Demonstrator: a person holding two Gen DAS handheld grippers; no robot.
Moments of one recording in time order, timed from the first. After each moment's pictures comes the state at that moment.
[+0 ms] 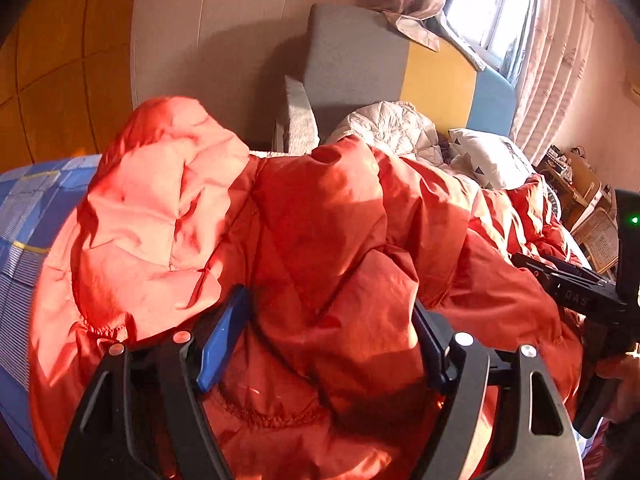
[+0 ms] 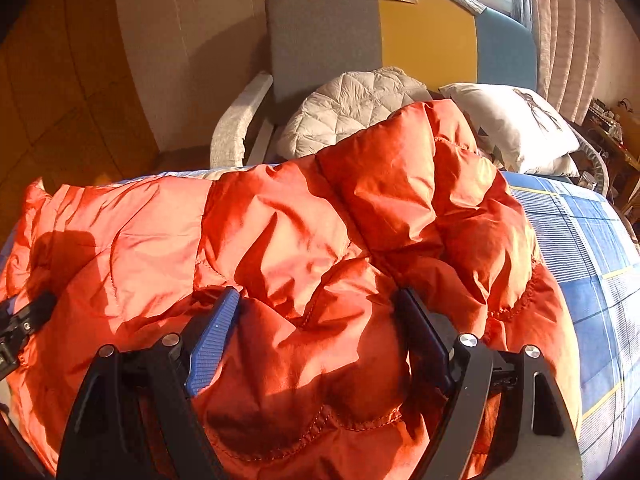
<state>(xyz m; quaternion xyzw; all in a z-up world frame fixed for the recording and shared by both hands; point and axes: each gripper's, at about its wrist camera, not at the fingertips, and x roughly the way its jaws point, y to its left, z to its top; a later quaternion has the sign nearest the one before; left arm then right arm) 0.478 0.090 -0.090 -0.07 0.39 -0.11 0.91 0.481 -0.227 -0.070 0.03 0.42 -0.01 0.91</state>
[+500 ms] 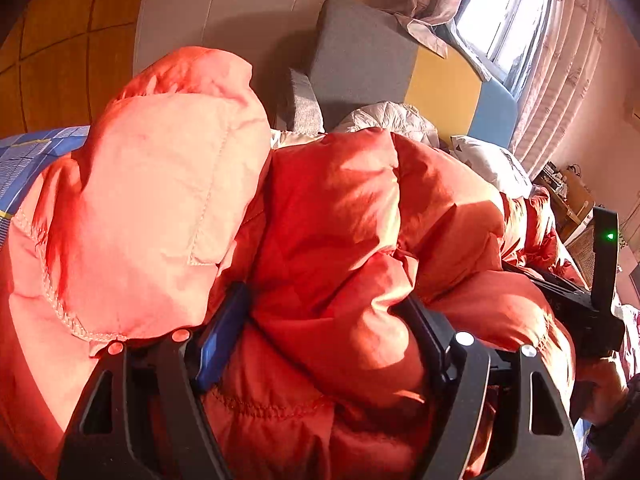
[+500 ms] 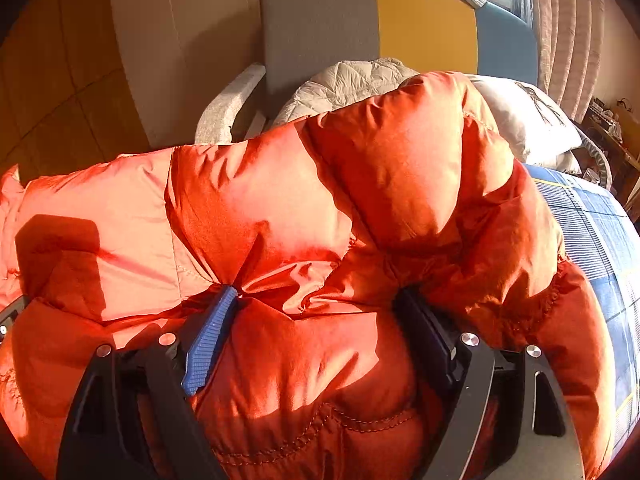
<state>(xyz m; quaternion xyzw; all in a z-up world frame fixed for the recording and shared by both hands) 0.481 0.097 -0.124 -0.11 0.39 -0.11 0.91 0.502 -0.226 -0.106 0.02 0.42 -0.02 0.91</state>
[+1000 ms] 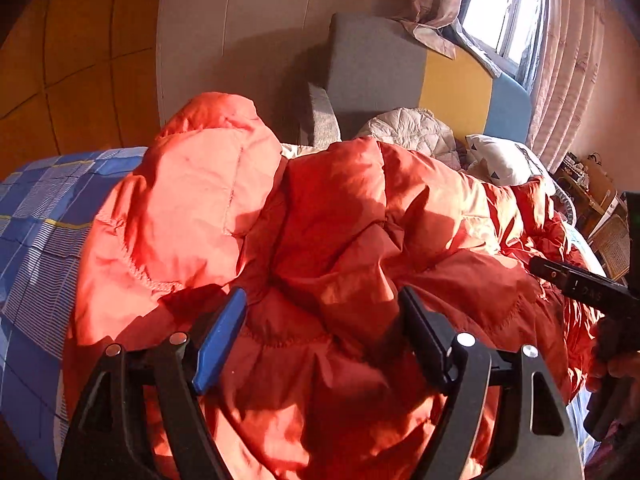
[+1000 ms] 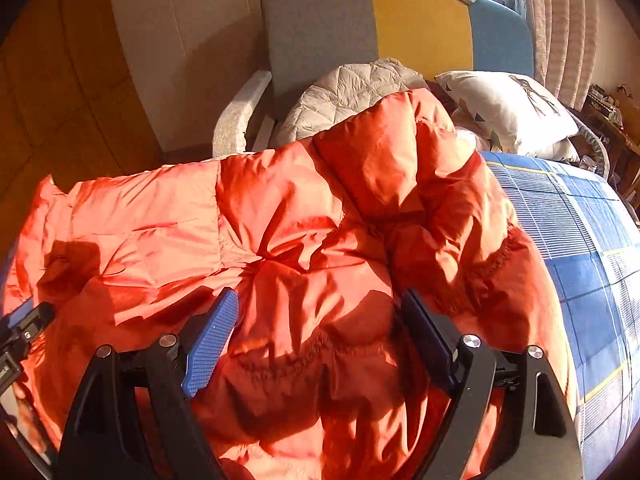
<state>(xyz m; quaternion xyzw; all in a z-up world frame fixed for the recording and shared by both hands) 0.437 0.088 -0.083 -0.06 0.37 -0.06 0.92 0.454 -0.230 -0.064 0.05 0.42 -0.01 0.90</state>
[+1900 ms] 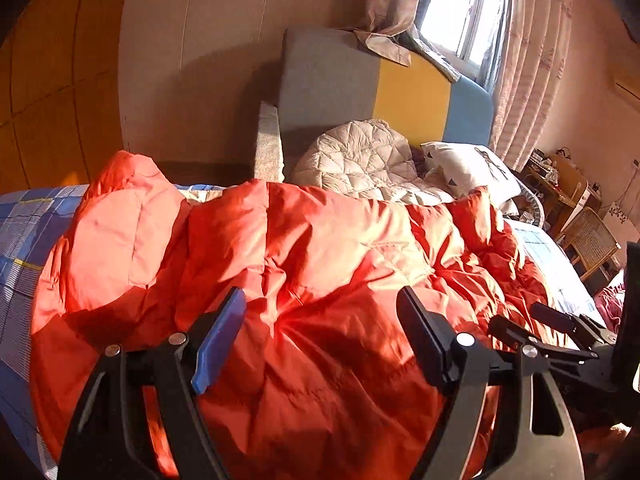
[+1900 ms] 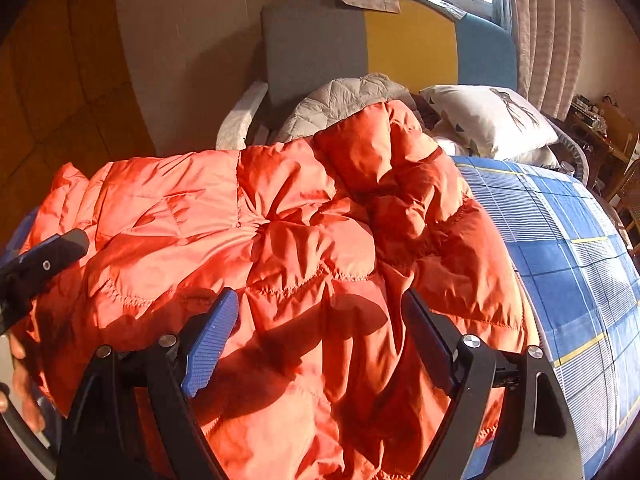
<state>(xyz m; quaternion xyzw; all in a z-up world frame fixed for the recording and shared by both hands) 0.453 0.035 -0.053 -0.06 0.35 -0.12 0.93 0.408 -0.225 -0.050 0.04 0.41 -0.03 0.91</state>
